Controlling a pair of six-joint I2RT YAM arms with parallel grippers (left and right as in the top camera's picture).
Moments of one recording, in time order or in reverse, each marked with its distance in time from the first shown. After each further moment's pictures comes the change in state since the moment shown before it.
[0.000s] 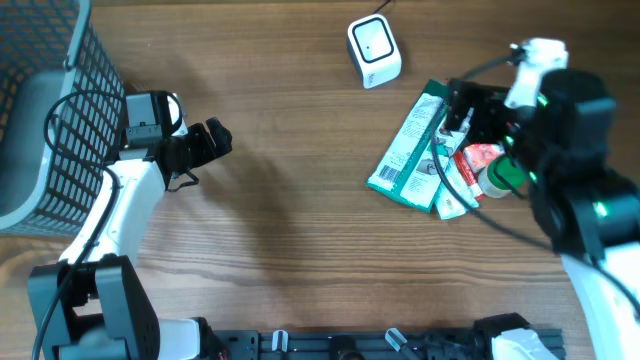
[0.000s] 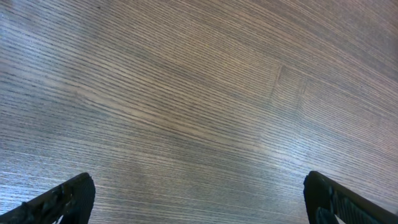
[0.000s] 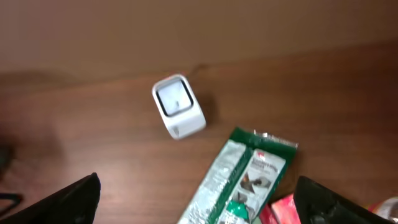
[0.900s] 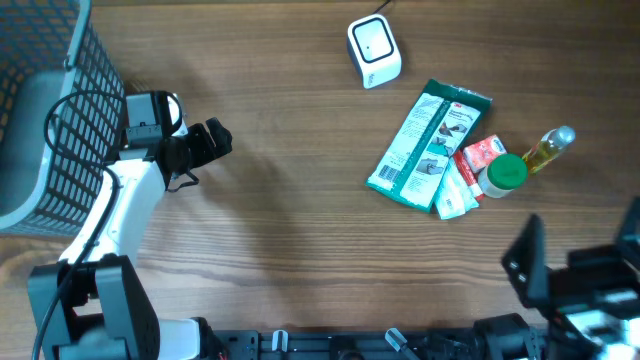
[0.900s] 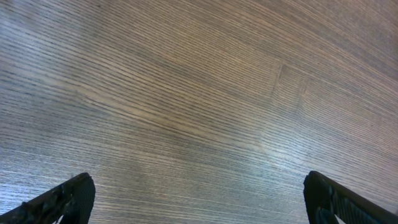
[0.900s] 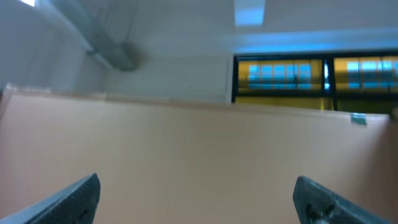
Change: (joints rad) left arm 0.000 0.000 0.000 -0.002 0.000 0.000; right arm 0.000 -1.020 -0.853 1.108 -0.073 -0.366
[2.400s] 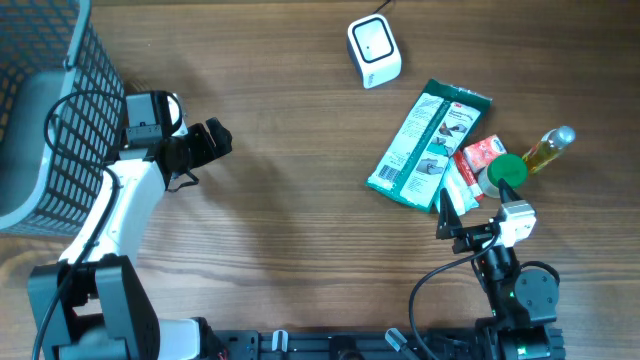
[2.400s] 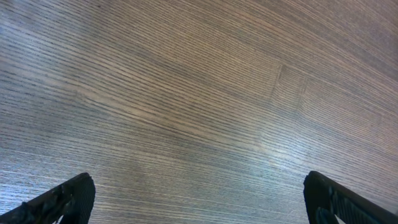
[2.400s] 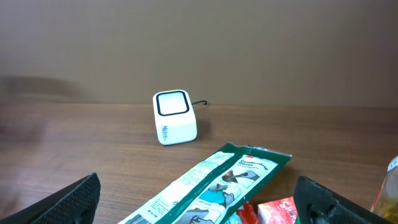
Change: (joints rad) left arm 0.000 0.000 0.000 0.000 0.000 0.000; right arm -0.079 -0.047 -0.420 -0.409 -0.034 0.177
